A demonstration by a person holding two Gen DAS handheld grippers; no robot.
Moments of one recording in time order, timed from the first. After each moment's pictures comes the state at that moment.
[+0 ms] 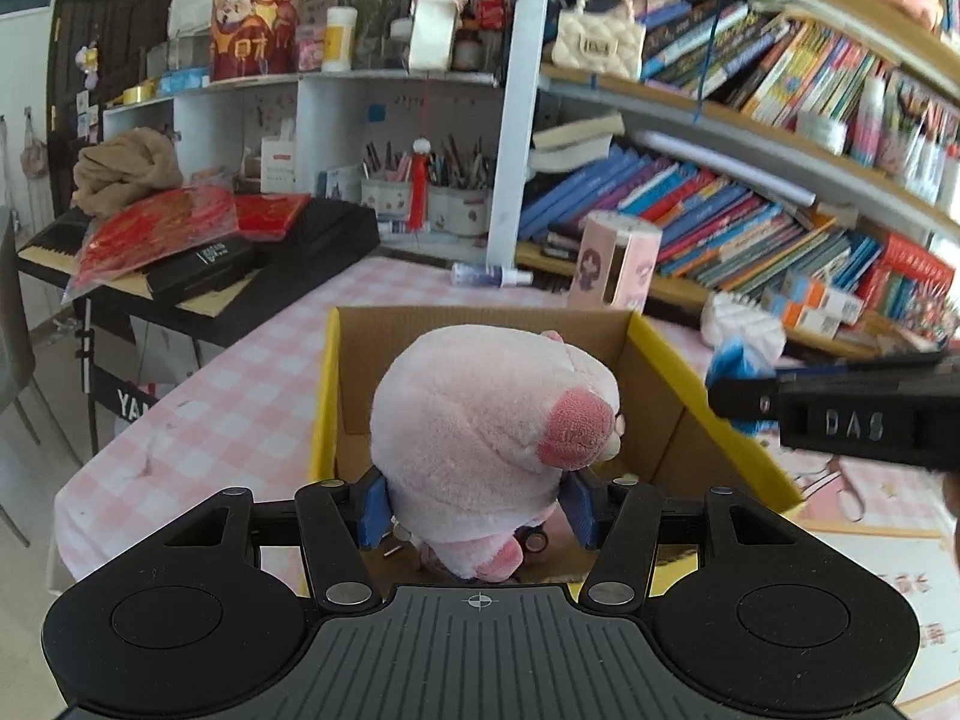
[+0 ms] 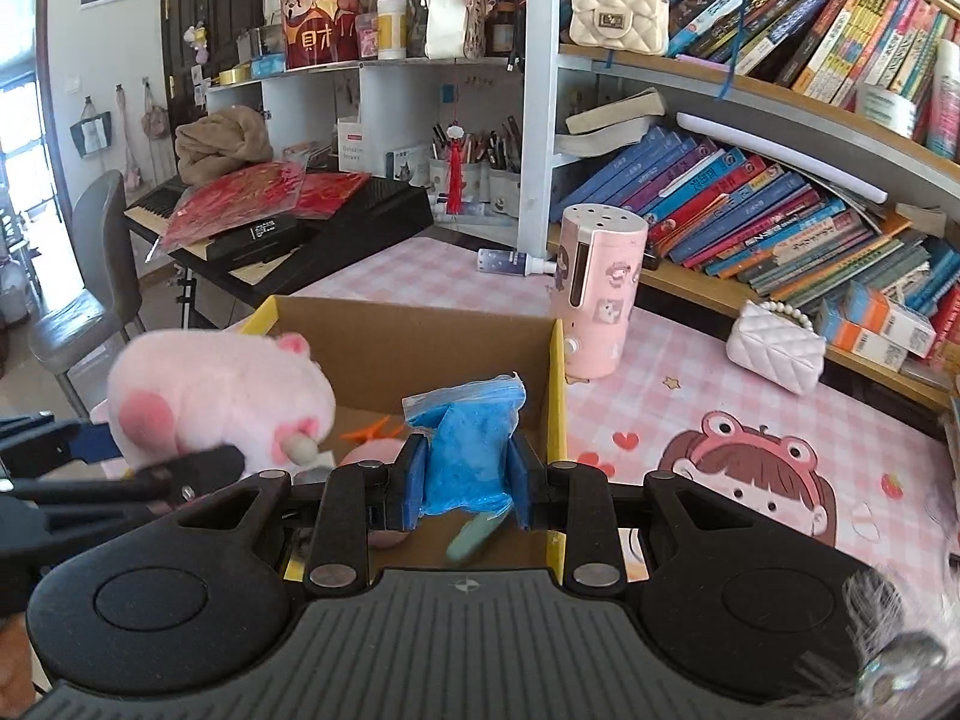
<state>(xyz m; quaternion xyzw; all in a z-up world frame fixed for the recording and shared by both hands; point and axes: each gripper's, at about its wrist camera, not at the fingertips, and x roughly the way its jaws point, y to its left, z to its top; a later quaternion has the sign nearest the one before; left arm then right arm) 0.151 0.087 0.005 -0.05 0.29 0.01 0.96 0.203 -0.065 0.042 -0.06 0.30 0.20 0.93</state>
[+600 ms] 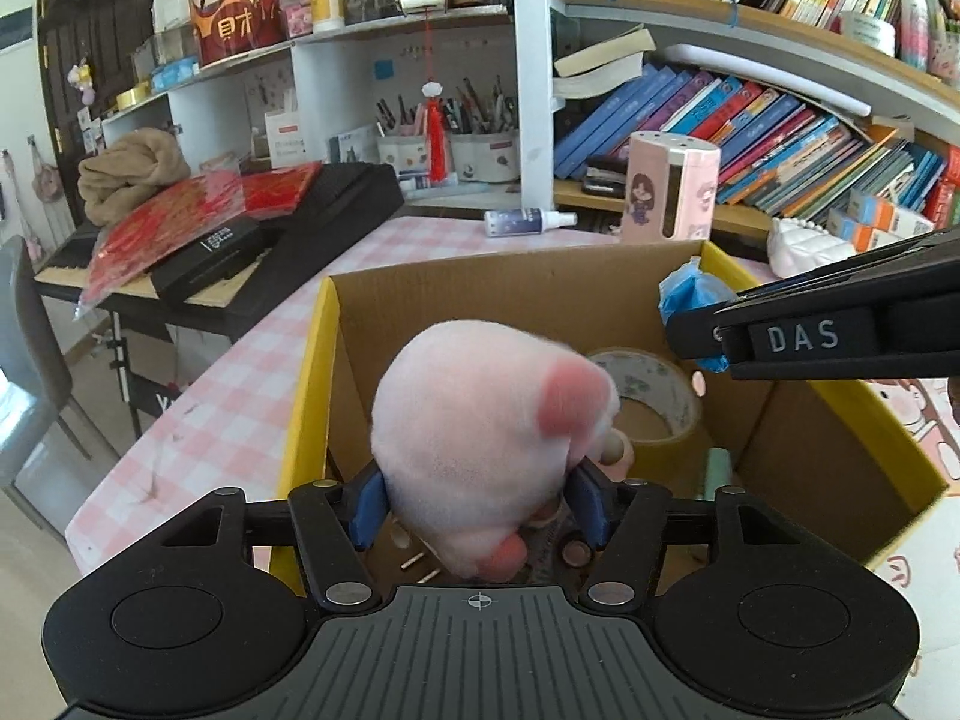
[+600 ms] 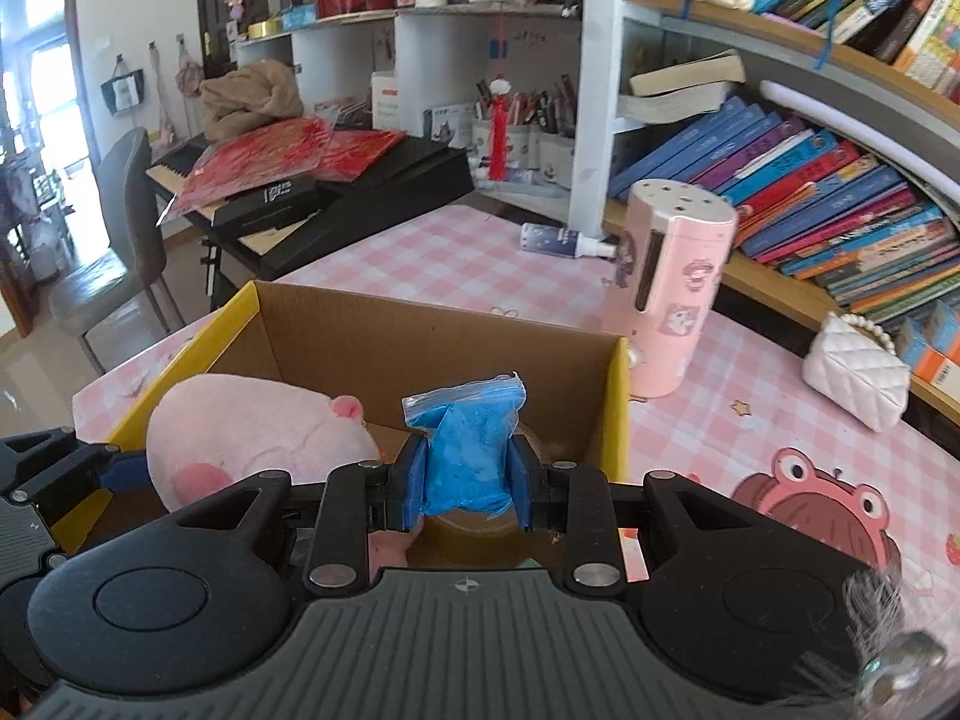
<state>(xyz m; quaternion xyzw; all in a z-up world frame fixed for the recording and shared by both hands) 0.205 0.078 -0.023 0.02 0.33 0.05 0.94 0.281 -0.030 0.012 -0.09 0.33 0.25 0.90</state>
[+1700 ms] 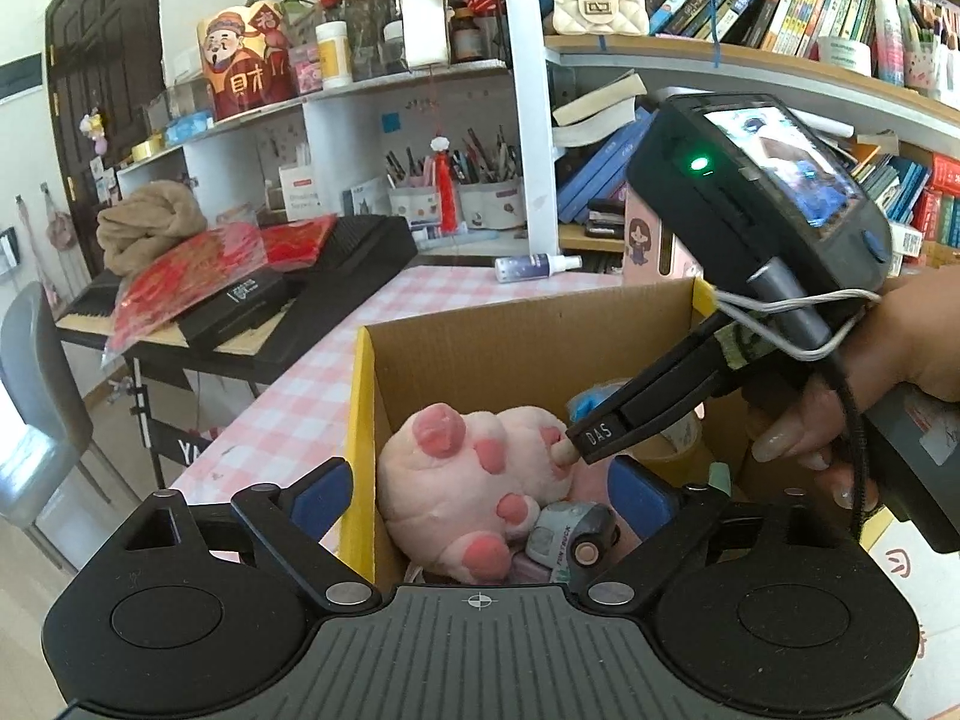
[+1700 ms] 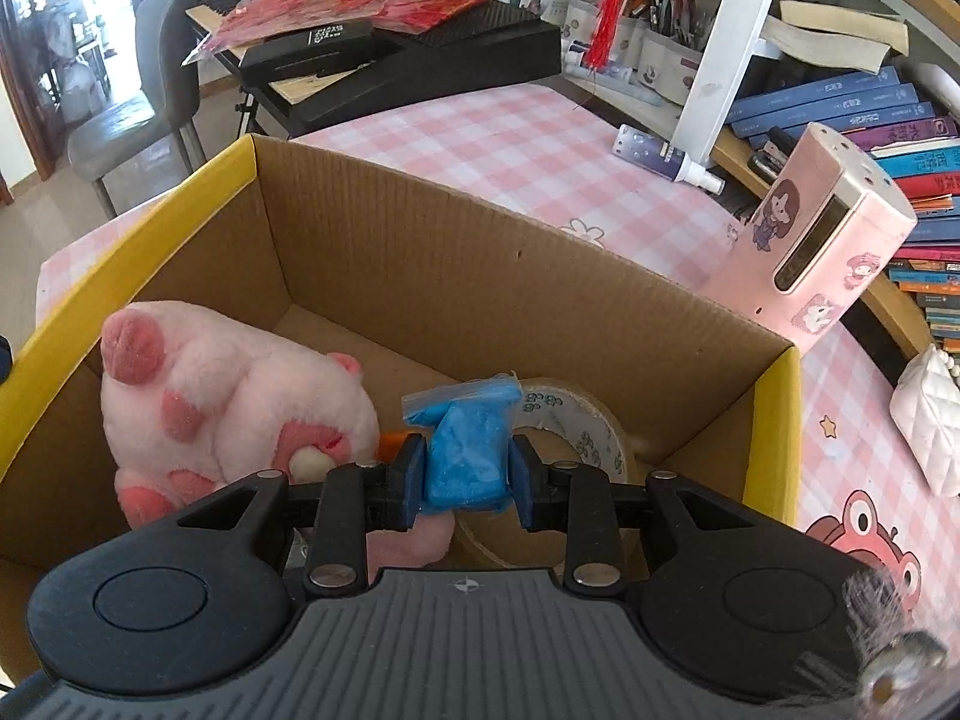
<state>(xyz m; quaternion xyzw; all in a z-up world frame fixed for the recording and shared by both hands) 0.179 0.080 -0.004 0.04 0.29 0.05 0.96 0.330 0.030 -0.033 -0.19 0.42 0.28 0.84</state>
